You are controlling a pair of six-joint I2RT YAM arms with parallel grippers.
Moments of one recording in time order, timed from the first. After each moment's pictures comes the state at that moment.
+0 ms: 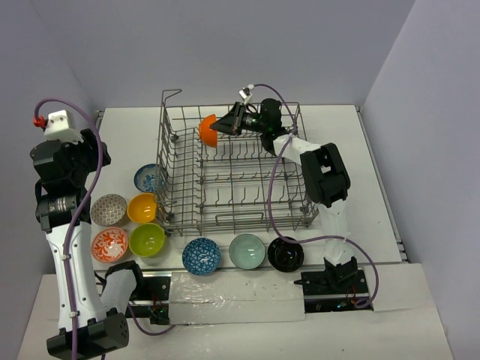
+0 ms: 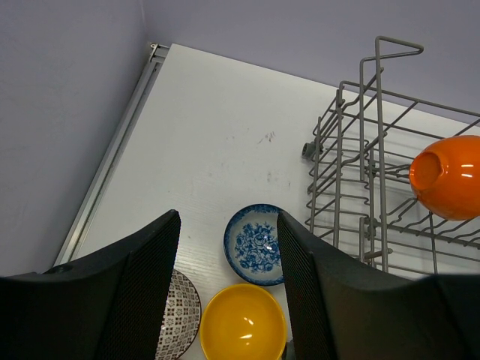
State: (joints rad) left arm 0.28 0.86 1.13 -0.52 0.12 -0.13; right arm 0.40 2.24 1.63 0.67 -0.90 1.15
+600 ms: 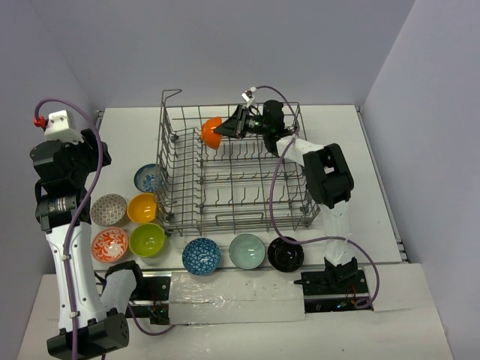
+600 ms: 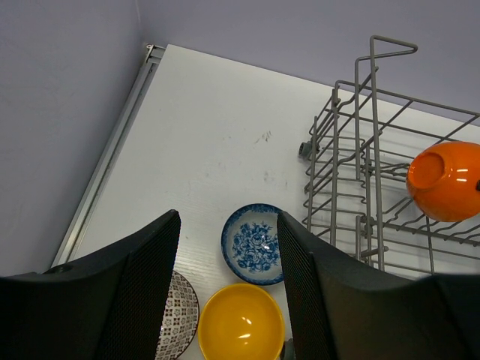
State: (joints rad) left arm 0.28 0.86 1.13 -0.52 0.13 -0.13; right arm 0.39 2.21 1.56 0.63 -0.91 1.06
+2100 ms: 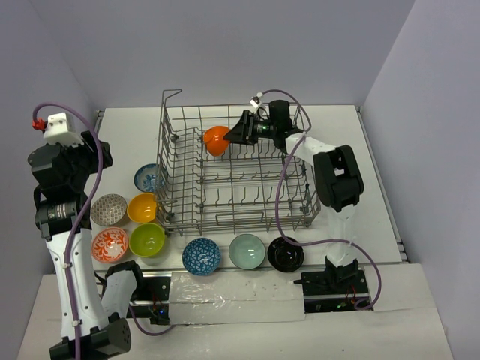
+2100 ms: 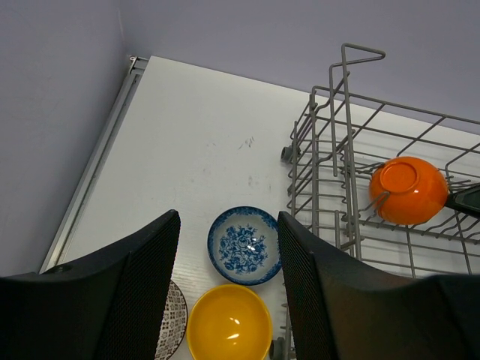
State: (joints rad) left arm 0.29 0.82 1.13 -0.51 0.18 -0.15; right arm 0.33 2.11 1.52 0.21 -0.84 0.73
